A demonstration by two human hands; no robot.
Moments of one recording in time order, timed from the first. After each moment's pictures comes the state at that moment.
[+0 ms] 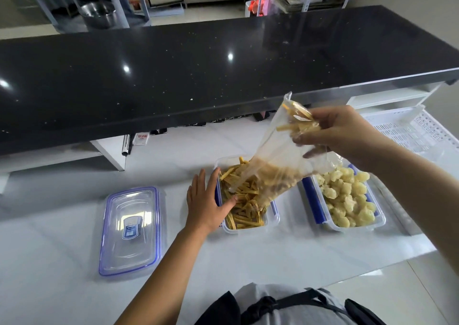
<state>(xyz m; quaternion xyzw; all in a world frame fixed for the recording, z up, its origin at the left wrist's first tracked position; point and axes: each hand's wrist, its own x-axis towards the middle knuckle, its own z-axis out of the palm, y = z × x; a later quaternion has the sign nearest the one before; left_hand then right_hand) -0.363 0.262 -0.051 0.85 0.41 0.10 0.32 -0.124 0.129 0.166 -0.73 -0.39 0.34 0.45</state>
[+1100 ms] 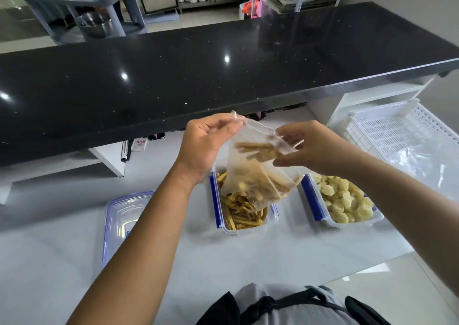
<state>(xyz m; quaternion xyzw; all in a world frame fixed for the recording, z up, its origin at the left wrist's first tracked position) -0.319 0.283 0.131 0.68 0.21 0.32 0.62 -0.147 0.130 0.154 -0.79 -0.50 0.24 0.27</state>
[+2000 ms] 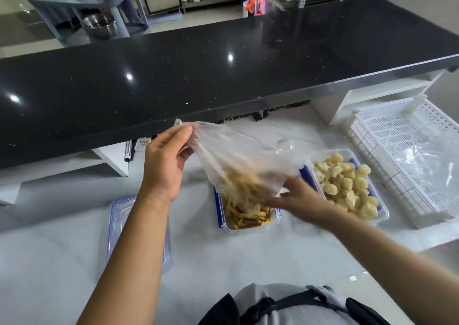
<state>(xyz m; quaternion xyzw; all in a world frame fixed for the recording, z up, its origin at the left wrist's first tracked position) -0.365 0.303 0.107 0.51 0.26 0.40 0.71 -0.179 0.102 0.040 -0.70 -0.38 0.43 0.43</state>
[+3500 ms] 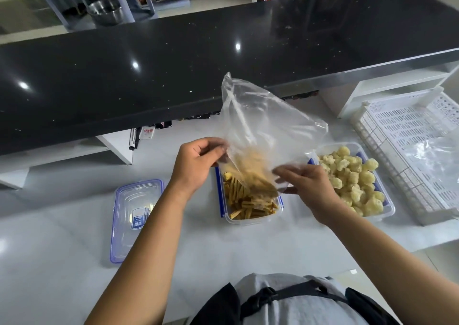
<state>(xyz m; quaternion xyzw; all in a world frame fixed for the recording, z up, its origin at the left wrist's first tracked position) -0.351 0.285 0.068 0.67 0.34 0.27 0.60 -0.178 0.103 0.034 -0.68 -0.21 0.39 0.59</state>
